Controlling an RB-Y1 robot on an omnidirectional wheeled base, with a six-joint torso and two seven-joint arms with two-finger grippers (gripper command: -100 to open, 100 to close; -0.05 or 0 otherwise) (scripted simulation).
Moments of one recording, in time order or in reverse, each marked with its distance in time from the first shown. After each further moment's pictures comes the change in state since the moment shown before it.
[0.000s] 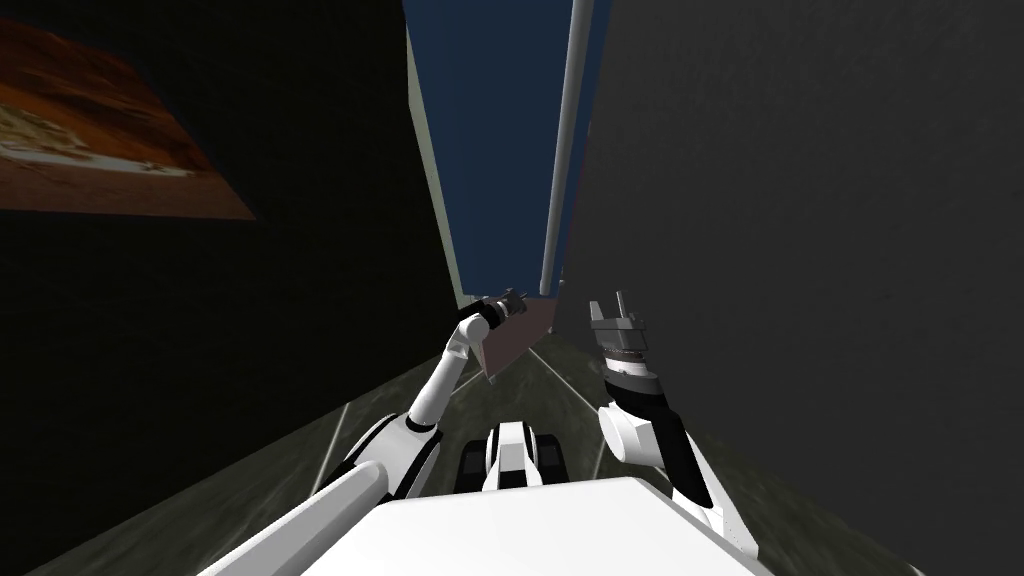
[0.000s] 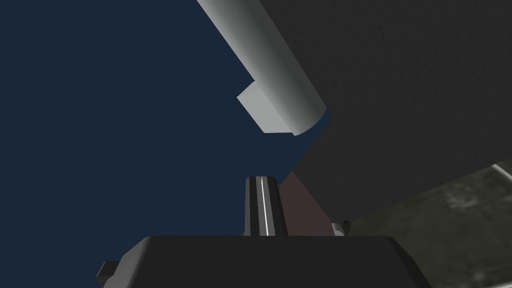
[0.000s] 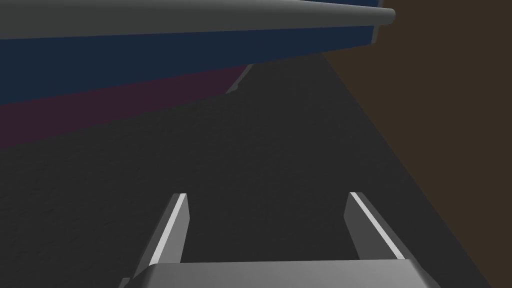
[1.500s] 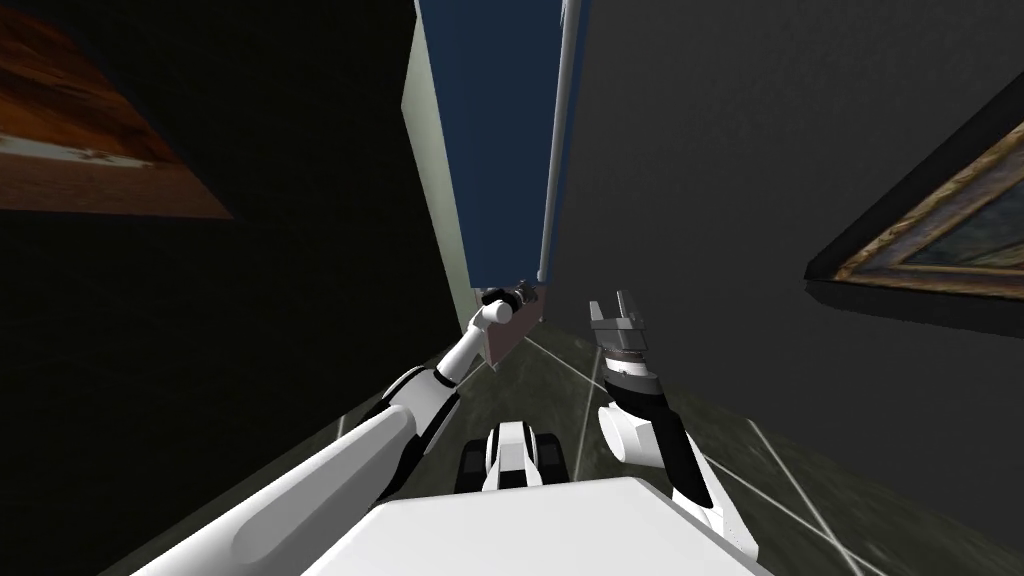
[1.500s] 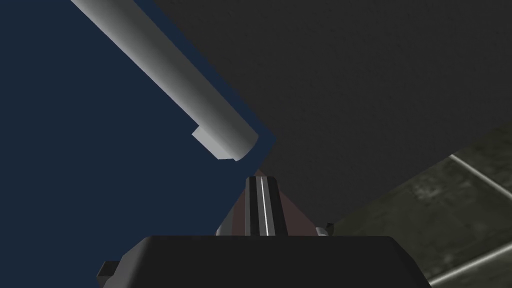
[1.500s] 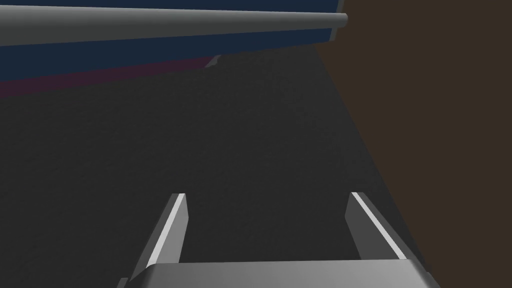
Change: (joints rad) left arm -0.328 -0.034 -0.100 0.435 -0.036 -0.225 0.024; right arm 0.000 0.000 0.000 0.000 0.000 0.000 0.000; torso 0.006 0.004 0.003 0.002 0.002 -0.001
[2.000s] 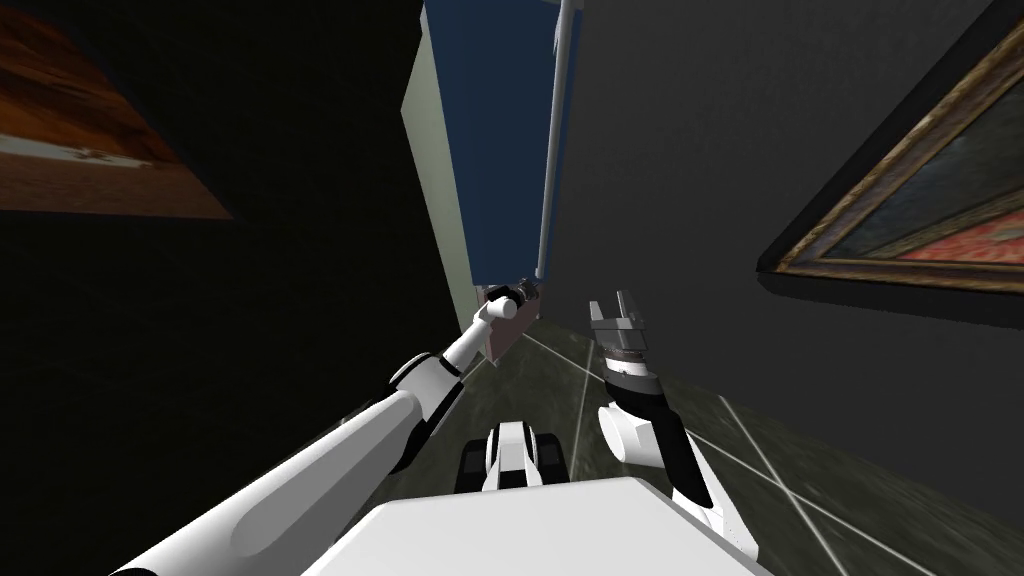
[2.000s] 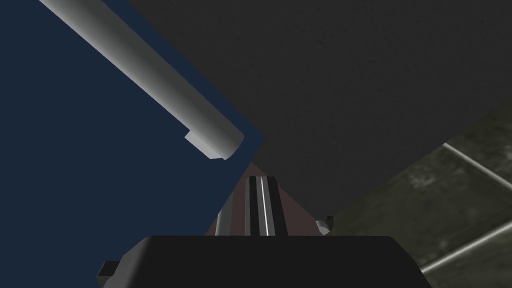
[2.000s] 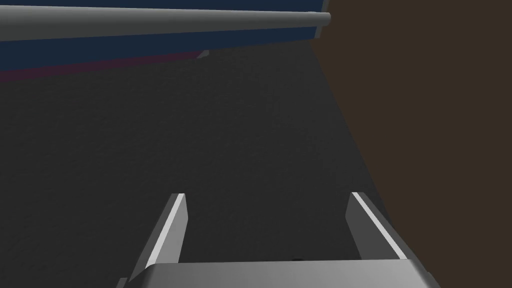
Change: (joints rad) left arm -0.114 -0.006 -0.031 0.170 -0.009 -0.073 0.008; right arm 0.000 0.000 0.000 0.000 0.000 0.000 0.000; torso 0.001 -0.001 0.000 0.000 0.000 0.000
